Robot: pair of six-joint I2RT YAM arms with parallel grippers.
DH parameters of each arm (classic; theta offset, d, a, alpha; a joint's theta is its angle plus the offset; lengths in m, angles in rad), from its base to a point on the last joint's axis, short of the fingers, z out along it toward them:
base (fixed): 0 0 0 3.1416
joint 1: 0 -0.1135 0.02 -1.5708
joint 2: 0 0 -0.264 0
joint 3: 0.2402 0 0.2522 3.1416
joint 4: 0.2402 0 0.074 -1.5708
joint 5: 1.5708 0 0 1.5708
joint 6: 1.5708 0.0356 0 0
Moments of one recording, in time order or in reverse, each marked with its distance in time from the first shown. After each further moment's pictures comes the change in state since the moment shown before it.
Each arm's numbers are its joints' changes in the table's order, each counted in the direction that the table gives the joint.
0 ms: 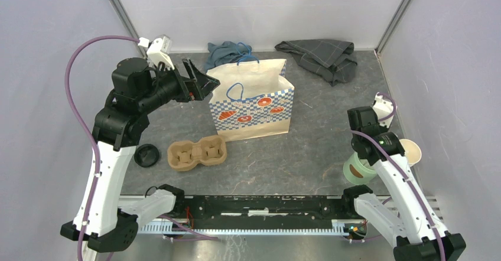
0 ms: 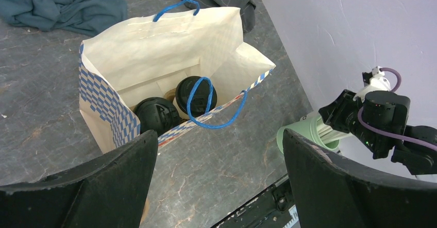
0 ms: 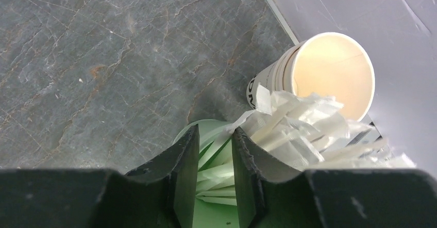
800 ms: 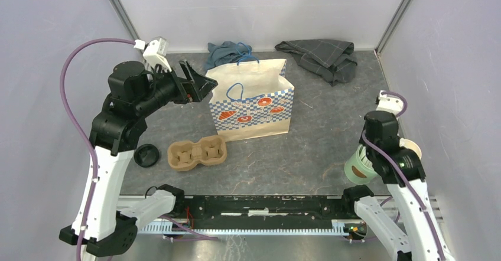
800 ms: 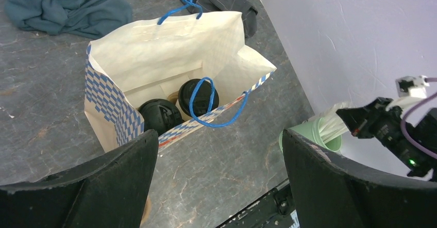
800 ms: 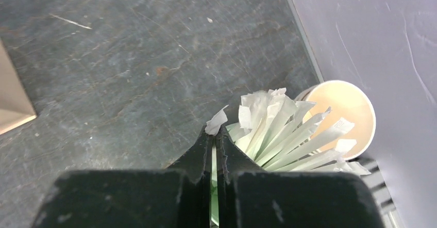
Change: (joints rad) left arm 0.000 0.026 -0.010 -0.005 -0.018 -0.002; right arm 0.000 0.158 0.093 -0.032 -0.203 -0.241
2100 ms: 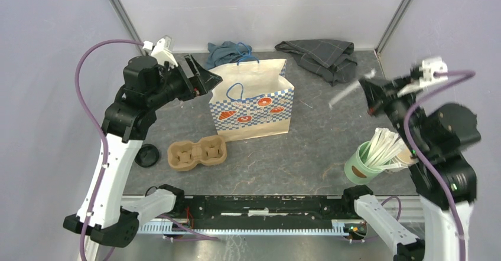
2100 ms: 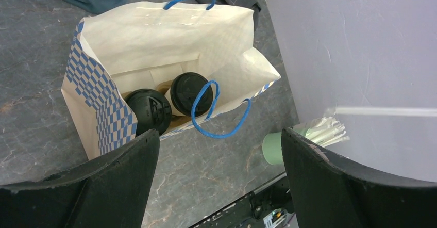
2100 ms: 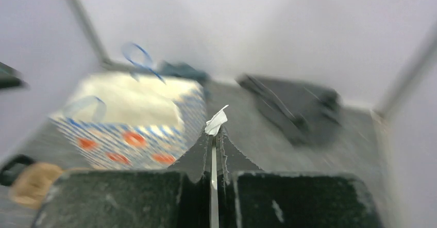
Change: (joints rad) left arm 0.000 -0.041 -0.053 -0.034 -0.026 -0.150; right arm 0.000 -0.048 0.576 -0.148 -0.583 -0.258
